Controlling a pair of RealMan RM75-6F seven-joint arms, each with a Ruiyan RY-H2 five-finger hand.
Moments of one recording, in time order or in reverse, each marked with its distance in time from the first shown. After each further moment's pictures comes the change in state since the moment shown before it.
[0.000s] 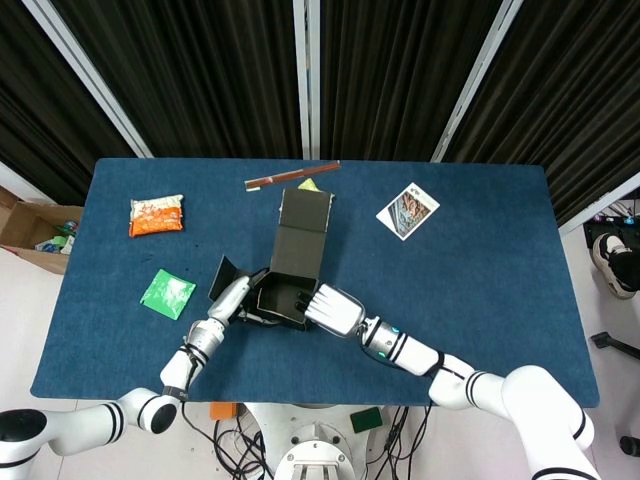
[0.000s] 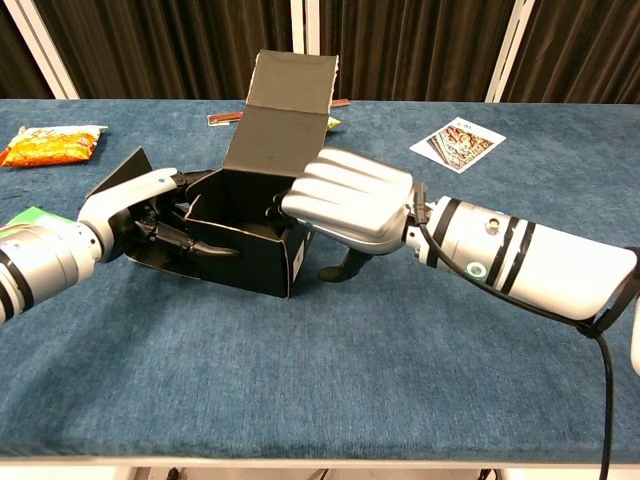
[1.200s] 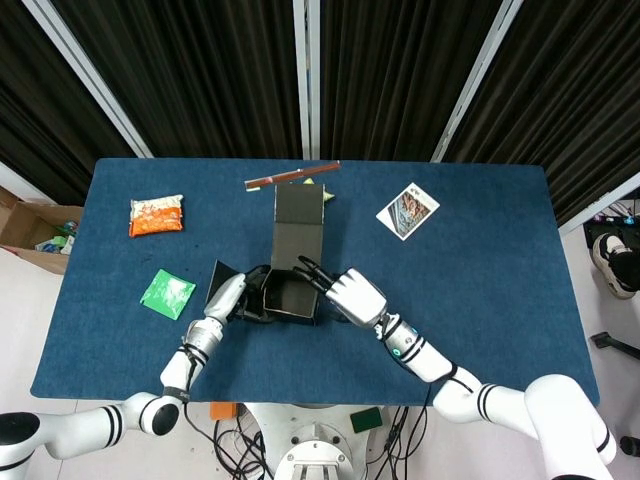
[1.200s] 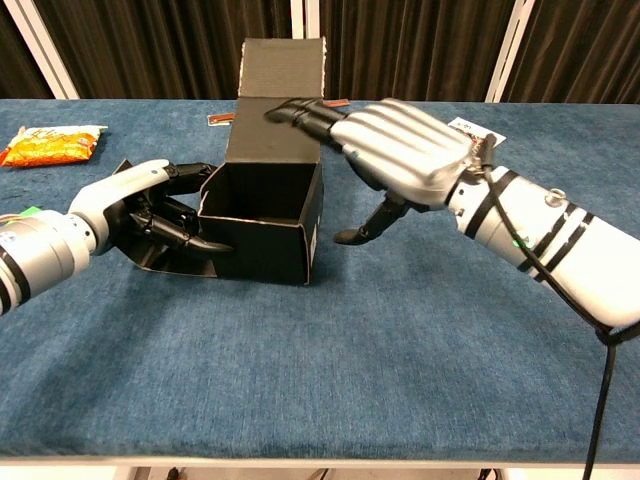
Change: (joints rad) left arm 0.020 0.011 -0.045 -0.092 -0.114 0.014 0.176; right arm -0.131 0.047 0.080 -0.167 0.134 0.126 0.121
